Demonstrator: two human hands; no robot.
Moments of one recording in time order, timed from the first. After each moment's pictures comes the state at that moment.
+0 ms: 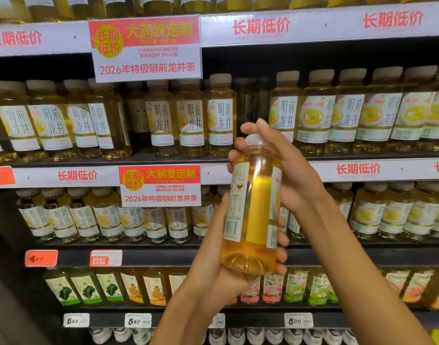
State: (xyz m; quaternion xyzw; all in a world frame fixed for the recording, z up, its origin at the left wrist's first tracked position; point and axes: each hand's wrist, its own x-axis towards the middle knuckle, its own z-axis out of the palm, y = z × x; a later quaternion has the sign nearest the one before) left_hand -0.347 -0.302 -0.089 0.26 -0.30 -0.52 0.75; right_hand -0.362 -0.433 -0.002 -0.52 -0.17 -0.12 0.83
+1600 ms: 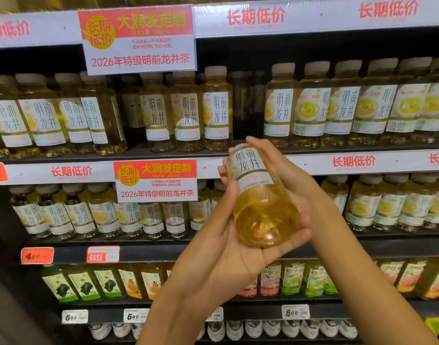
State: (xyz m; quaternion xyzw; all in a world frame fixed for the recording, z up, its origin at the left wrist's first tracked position) left_hand -0.372 -0.292 -0.040 0.41 -0.31 -0.38 0.77; right_hand -0.365 -0.433 -0.011 -0.48 -0.01 -0.01 0.88
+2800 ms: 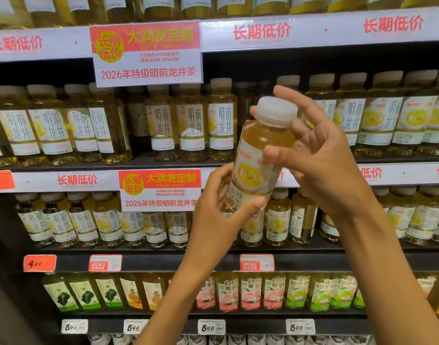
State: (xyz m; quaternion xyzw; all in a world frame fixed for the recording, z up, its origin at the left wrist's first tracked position) left_hand -0.320 -0.310 -0.064 0.62 -0.43 0.04 0.66; right_hand -0.400 -0.444 0.014 -0.67 -0.21 -0.31 0.64
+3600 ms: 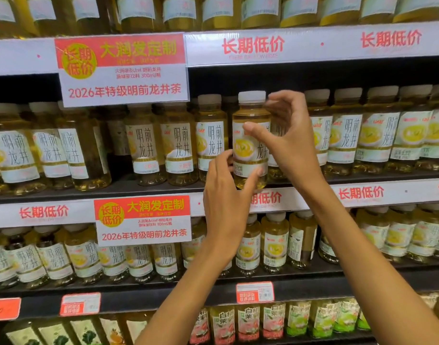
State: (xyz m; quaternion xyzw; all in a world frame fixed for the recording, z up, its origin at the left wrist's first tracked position) left_hand -0.269 -0.389 -0.039 0.71 -0.35 0.25 0.56; right_hand -0.309 -0.496 0.026 -0.75 -0.04 -0.55 0.36
